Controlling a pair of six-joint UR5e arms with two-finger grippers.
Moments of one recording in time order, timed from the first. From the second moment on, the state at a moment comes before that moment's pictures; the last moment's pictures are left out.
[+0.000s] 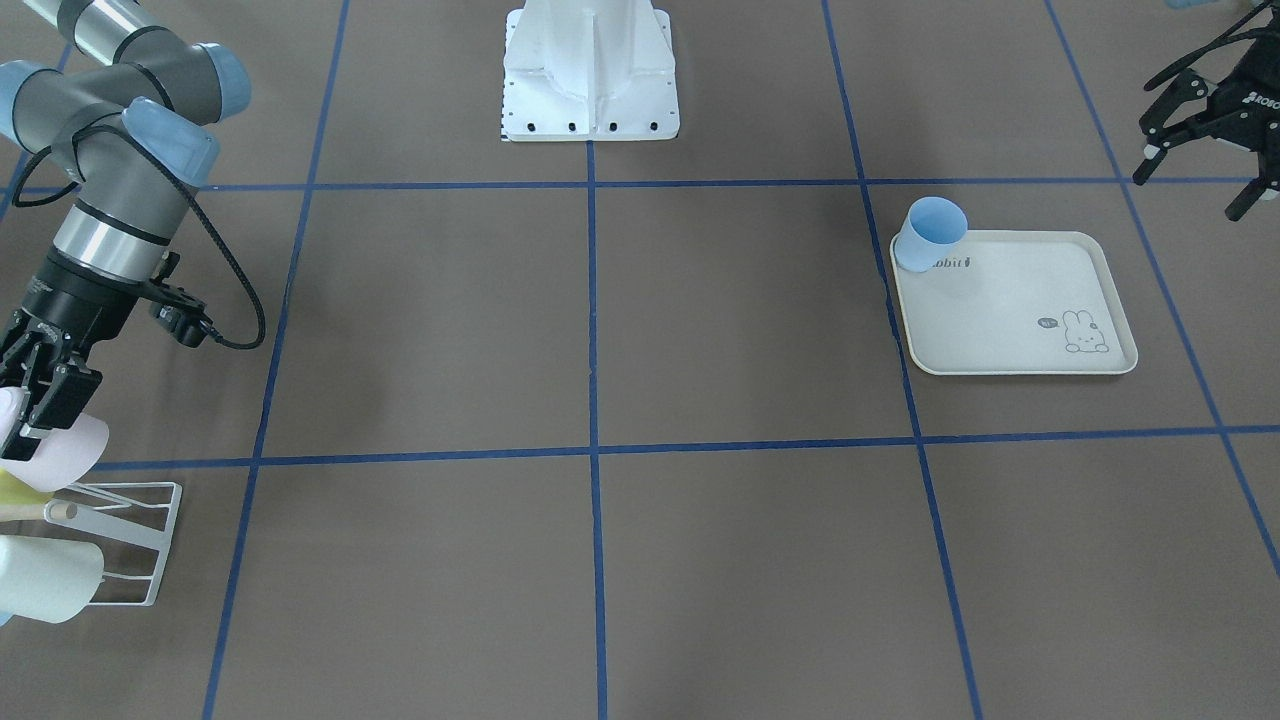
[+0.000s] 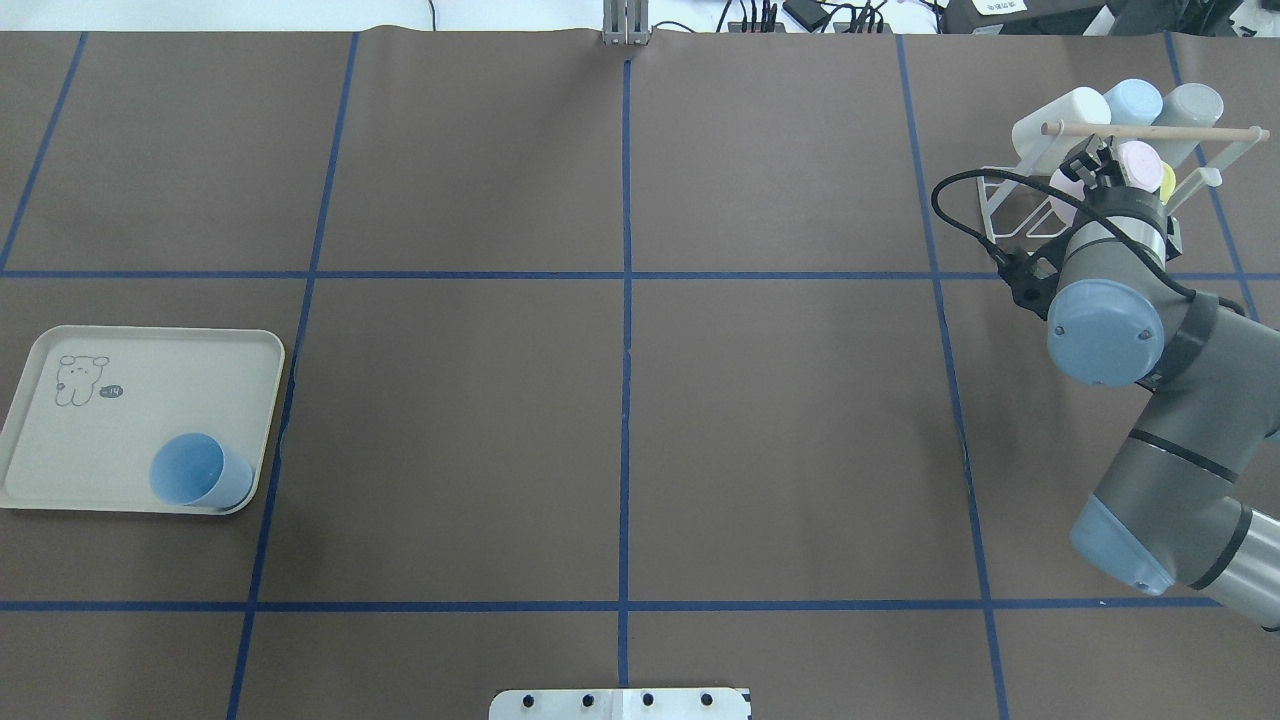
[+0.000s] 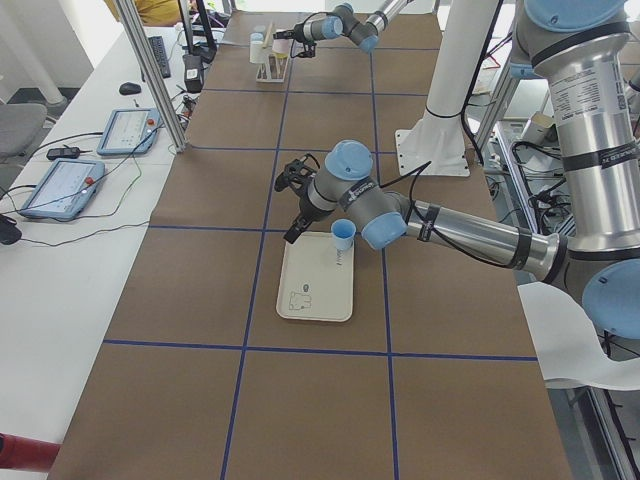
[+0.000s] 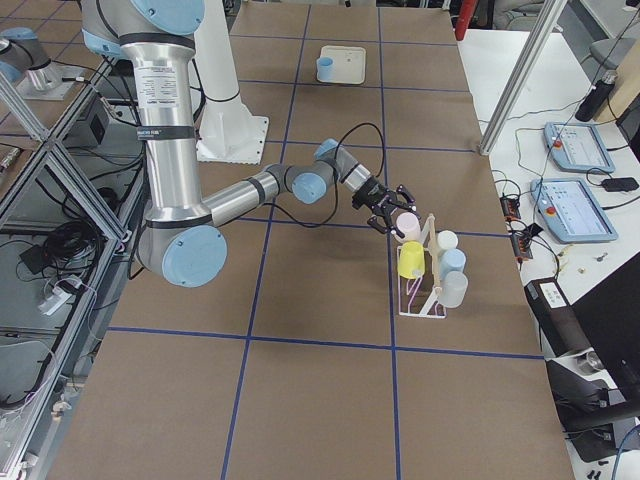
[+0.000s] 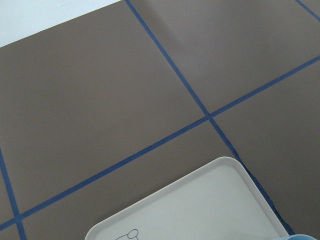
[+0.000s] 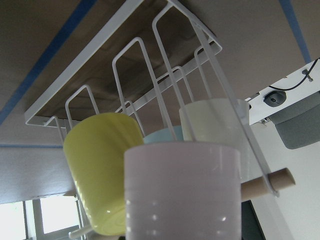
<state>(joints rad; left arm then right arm) -1.25 -1.31 -2.07 -2.23 -2.25 -0.31 0.69 -1.47 1.81 -1.33 0.84 -1.17</state>
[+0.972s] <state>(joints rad) -1.25 -1.31 -2.04 -2.28 -2.23 -0.45 0.69 -1.44 1.91 -1.33 0.91 -1.08</state>
